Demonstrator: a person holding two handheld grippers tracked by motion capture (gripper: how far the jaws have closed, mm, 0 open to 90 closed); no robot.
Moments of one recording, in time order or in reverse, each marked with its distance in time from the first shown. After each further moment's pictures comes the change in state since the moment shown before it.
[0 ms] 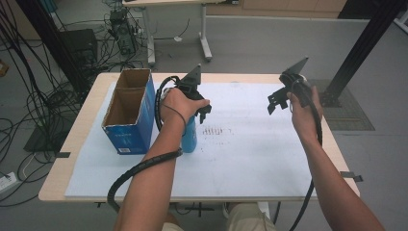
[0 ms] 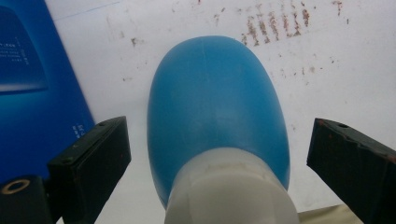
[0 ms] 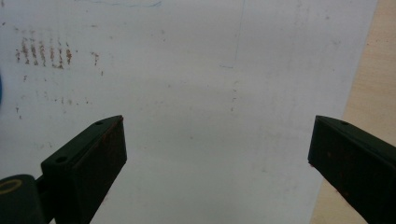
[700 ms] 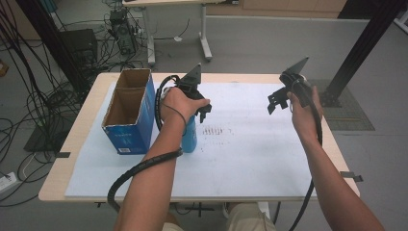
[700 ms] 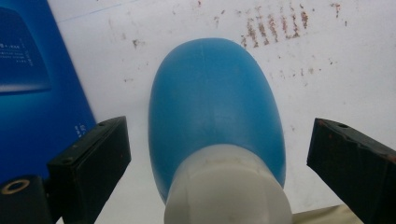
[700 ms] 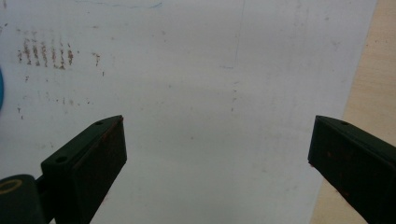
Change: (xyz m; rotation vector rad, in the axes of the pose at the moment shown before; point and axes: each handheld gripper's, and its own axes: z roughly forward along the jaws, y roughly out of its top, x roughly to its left) left arm -0.002 -0.001 -0.003 -0.006 0.005 -0.002; right arm 0.001 -0.001 -0.002 -0.005 -0.001 0.001
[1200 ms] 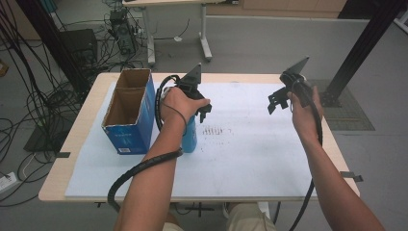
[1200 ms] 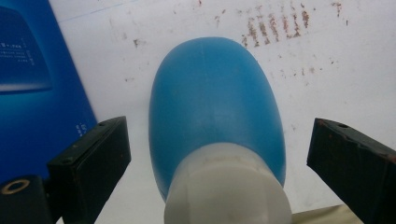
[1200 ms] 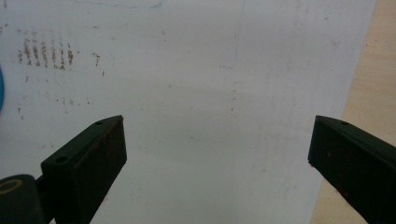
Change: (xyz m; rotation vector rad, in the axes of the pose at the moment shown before) left arm -0.001 0.000 -0.001 0.003 0.004 0.003; right arm -0.001 0.000 0.000 0.000 0.001 0.000
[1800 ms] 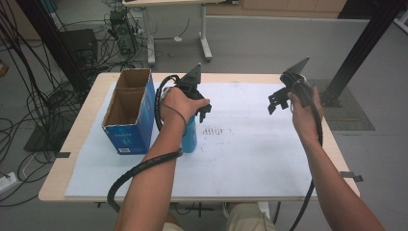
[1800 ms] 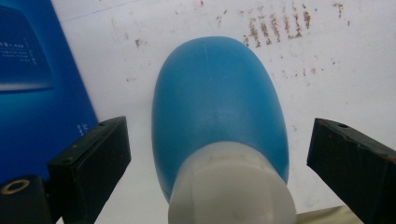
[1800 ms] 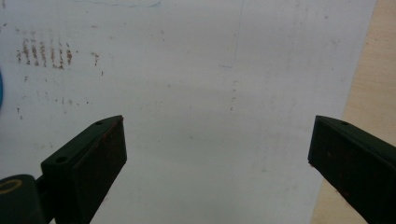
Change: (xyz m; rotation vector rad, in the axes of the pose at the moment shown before) left arm 0.001 -0.001 0.000 -0.005 0.002 -0.003; right arm -0.001 -0.001 0.001 0.001 0.000 0.004
